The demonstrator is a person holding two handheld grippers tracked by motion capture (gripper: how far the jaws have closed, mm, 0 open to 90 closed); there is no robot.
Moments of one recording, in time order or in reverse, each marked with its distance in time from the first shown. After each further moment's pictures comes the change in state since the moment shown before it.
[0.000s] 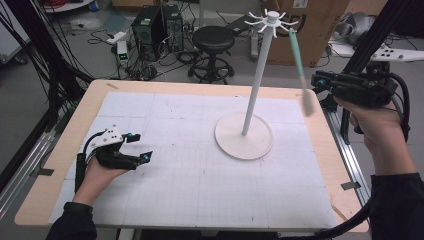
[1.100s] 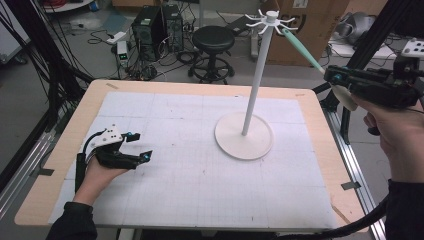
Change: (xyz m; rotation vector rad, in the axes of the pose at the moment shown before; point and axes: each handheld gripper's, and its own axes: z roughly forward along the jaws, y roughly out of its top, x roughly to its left) left arm 0.000 0.001 0.000 -0.010 0.006 -0.001; right arm 0.019 0.020 -0.032 -0.069 0.034 -0.036
